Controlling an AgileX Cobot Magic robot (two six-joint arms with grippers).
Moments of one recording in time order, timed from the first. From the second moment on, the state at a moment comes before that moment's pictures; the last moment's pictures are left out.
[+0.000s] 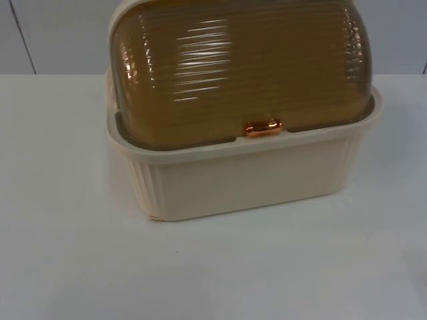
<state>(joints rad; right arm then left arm) 0.01 0.02 -0.51 -0.04 1.08 -0.02 -0.01 0.05 -0.50 0.02 1.08 0.05</state>
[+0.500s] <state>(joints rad) 0.01 0.41 -0.67 -0.08 0.89 -0.03 -0.01 0.29 -0.61 0.14 0.92 0.05</state>
